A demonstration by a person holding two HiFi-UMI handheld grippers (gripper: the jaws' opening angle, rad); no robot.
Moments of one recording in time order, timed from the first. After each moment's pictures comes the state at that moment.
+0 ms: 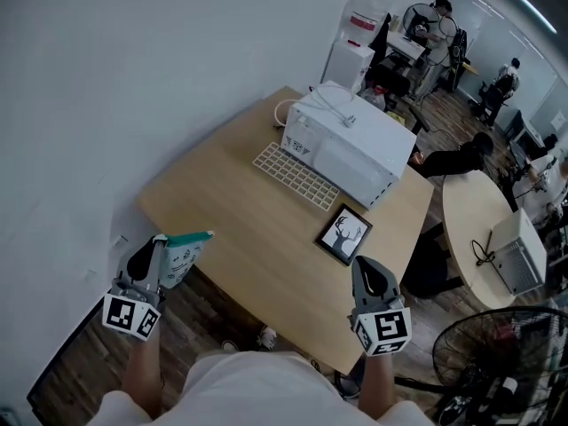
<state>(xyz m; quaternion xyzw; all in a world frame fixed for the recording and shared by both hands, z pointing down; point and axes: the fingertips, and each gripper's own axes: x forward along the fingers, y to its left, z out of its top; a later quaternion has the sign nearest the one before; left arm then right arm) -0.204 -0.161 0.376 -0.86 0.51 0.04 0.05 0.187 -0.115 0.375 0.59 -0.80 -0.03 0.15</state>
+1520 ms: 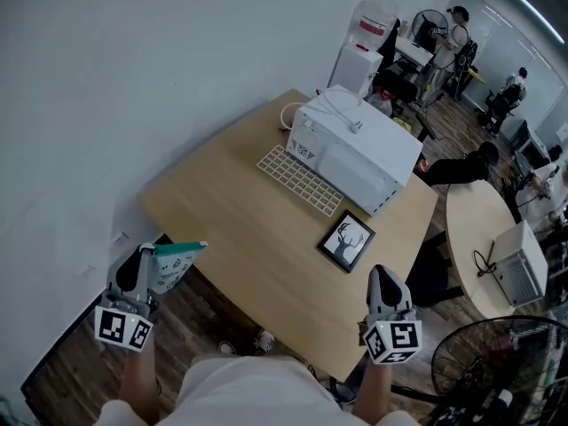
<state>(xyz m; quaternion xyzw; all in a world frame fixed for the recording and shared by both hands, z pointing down) -0.225 -0.142 0.369 -0.83 0.55 0.05 0.05 0.232 -0.112 0.373 0.64 -0.76 0.00 0.09</state>
